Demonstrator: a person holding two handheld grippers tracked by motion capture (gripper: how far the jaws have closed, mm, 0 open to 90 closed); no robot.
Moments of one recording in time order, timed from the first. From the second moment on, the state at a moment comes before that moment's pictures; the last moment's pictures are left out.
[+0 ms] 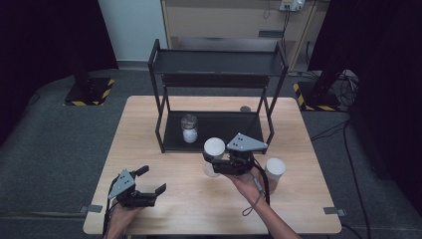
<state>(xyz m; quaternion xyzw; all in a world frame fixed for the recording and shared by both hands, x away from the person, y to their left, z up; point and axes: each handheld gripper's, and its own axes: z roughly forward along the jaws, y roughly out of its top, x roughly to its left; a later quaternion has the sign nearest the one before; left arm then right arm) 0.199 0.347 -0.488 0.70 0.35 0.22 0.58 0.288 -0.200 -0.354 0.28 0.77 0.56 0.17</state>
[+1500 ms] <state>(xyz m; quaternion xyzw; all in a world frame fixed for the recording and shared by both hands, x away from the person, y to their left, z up) 0.201 0.348 -0.490 0.70 0.35 0.21 0.59 0.362 -0.140 -0.350 0.39 0.71 0.50 0.29</state>
